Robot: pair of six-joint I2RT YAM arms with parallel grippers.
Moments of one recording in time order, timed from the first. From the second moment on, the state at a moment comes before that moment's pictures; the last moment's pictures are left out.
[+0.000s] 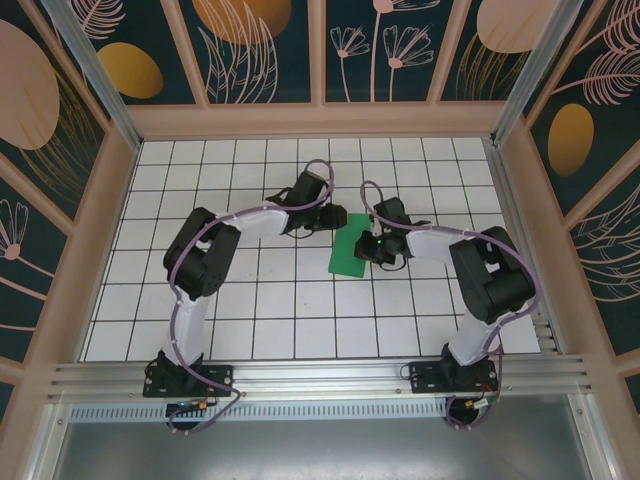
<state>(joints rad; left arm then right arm) -0.61 2.09 1.39 -0.11 0.31 -0.65 0.45 1.74 0.88 -0.21 -0.33 0.60</state>
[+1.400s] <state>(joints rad) -0.60 2.12 1.25 0.05 0.42 -0.73 0.37 1.85 0.98 -0.09 -0.41 0.60</state>
